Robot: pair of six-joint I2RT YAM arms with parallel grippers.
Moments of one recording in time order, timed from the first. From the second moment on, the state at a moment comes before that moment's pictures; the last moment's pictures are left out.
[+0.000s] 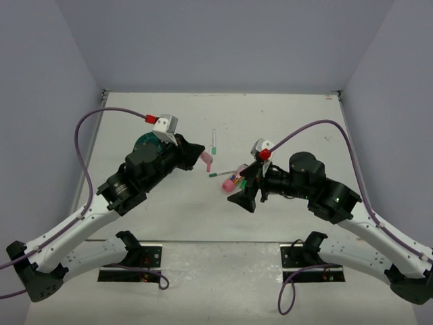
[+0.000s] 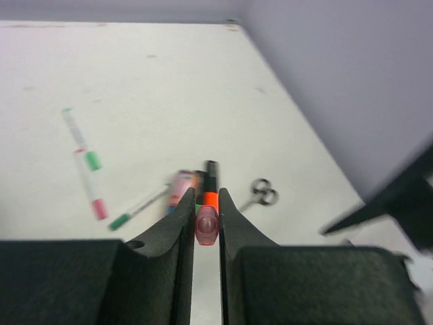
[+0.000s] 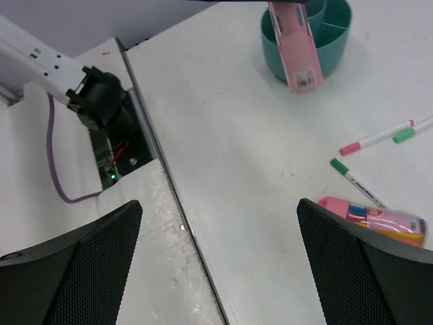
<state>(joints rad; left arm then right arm) -0.80 0.93 0.94 -0.19 -0.23 -0.49 0.89 0.82 0.97 -0.44 -0.30 0.15</state>
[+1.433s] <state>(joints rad) -0.52 1.40 0.90 0.00 -0.79 -0.36 0.89 0.76 0.72 -0.27 -0.28 0.24</state>
